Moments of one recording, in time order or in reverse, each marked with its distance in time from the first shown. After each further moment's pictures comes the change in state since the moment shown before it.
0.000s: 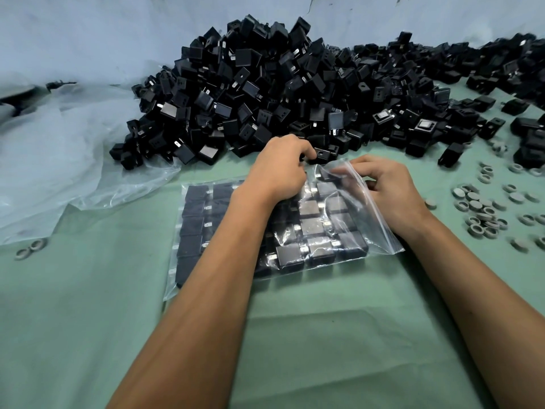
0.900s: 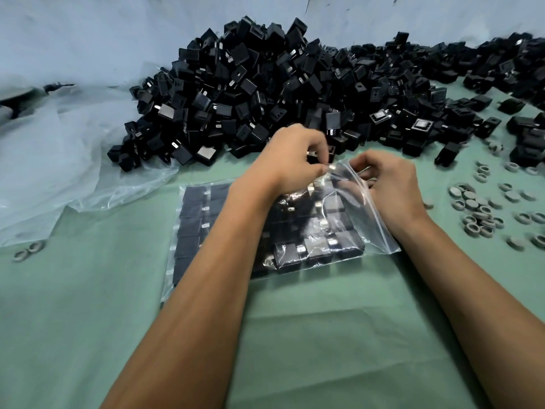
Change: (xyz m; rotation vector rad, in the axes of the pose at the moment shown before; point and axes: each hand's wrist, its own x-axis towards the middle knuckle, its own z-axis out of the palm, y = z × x) left_hand 0.001 0.019 -0.015 -0.095 -0.011 0.141; right_hand 0.004 0.004 0.003 -0.115 0.212 0.018
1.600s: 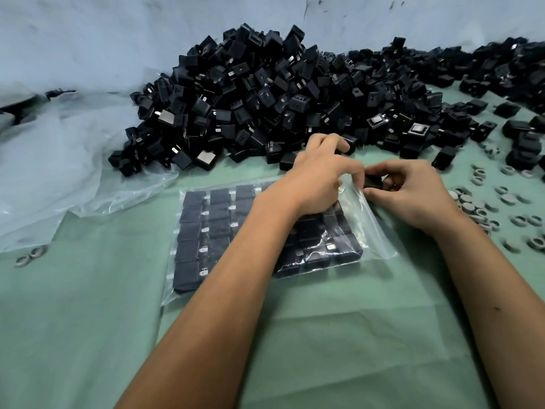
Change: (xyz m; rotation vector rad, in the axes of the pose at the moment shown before) left_hand -0.003 0.026 0.026 0.073 -0.154 0.135; right_hand 0.004 0.027 -0.036 -0.009 -0.138 0.137
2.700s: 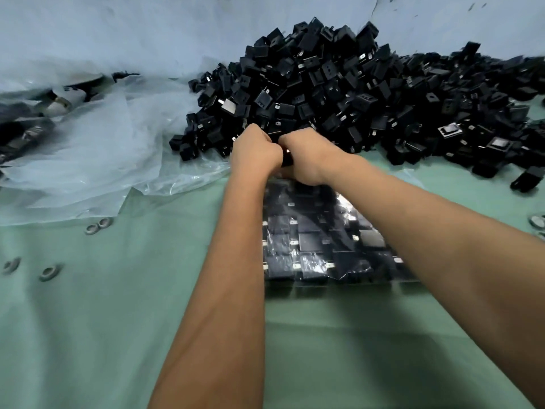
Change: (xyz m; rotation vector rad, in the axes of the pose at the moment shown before) left_hand -0.056 -0.114 -0.066 -0.256 0.514 -0.906; right_hand 0.088 -0.171 0.167 -0.614 -0.423 -0.394
